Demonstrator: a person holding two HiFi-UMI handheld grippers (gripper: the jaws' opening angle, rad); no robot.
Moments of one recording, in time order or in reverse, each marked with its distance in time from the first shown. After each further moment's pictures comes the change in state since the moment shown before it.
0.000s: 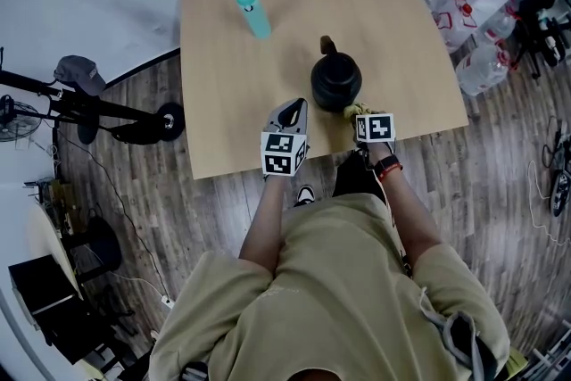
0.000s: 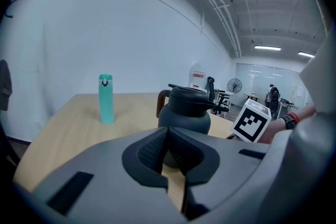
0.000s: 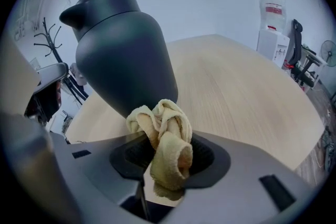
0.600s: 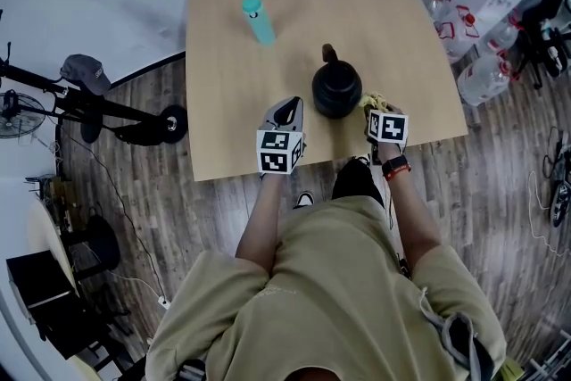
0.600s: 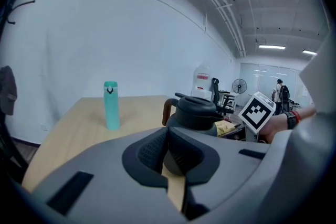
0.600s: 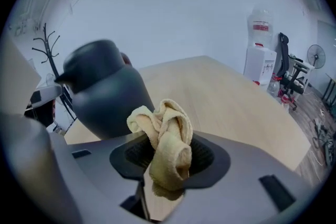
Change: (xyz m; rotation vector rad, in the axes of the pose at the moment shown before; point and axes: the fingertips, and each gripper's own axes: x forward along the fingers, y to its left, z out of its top) left arm -0.004 0.014 0.027 0.002 -0.011 0.045; right arm -0.038 -0.034 0.060 0.020 -0.186 -0.085
